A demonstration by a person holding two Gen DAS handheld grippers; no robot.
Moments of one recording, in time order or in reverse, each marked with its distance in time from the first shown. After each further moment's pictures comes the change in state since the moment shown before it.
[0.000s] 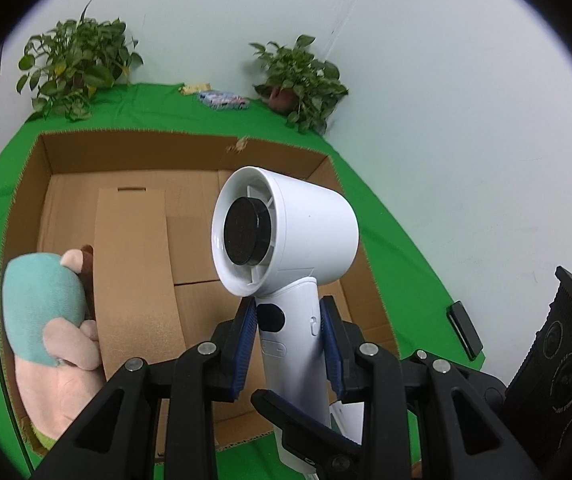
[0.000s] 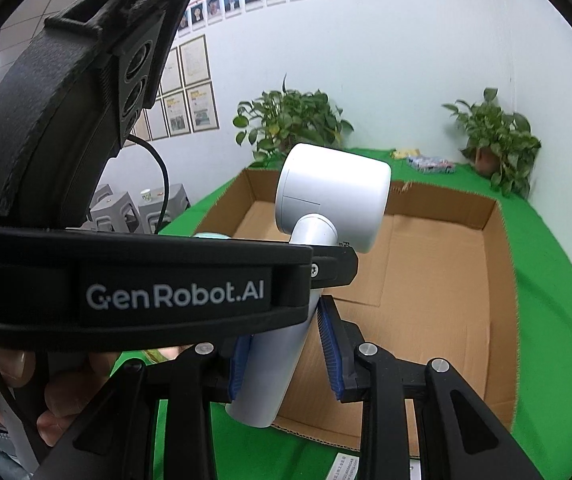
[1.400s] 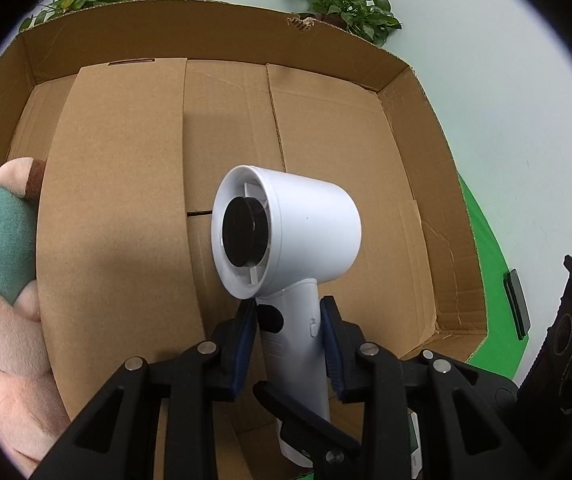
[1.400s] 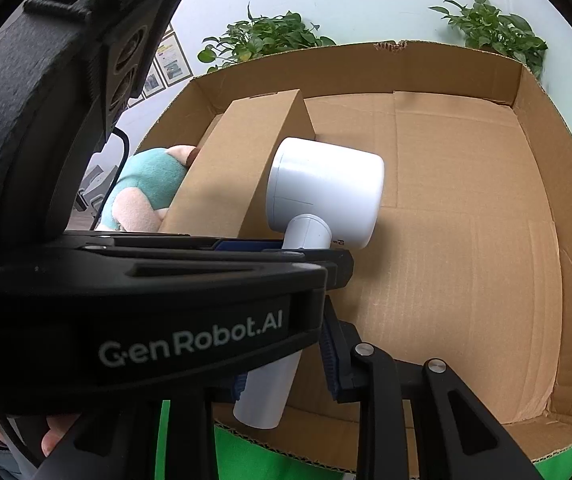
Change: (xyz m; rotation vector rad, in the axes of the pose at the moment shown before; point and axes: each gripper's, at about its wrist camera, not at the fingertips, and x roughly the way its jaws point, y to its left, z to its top) left arm 0.107 0.048 -0.037 -0.058 0.215 0.113; right arm 0.110 -0.037 -0.075 0.169 0.213 0.047
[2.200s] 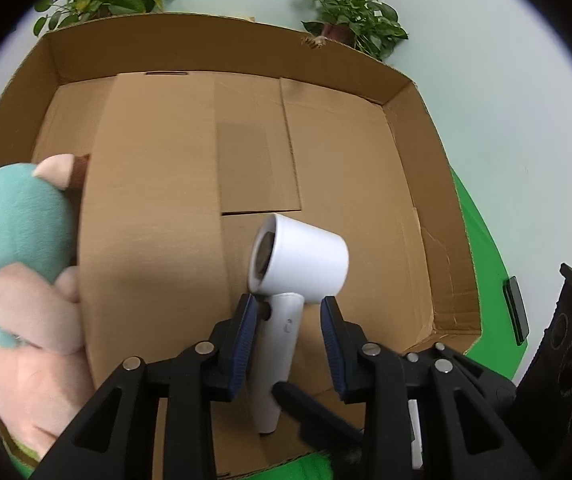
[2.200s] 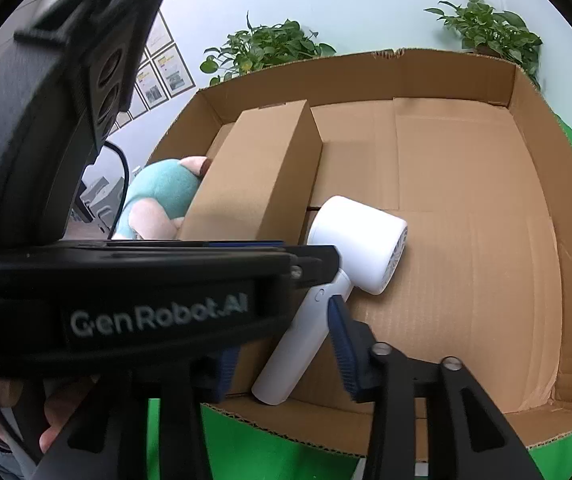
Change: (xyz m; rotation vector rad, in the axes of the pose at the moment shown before) left arm -0.026 0.009 -0.009 -0.030 -0.030 0.014; right arm -0.014 0.004 -0.003 0.037 -0.040 0.021
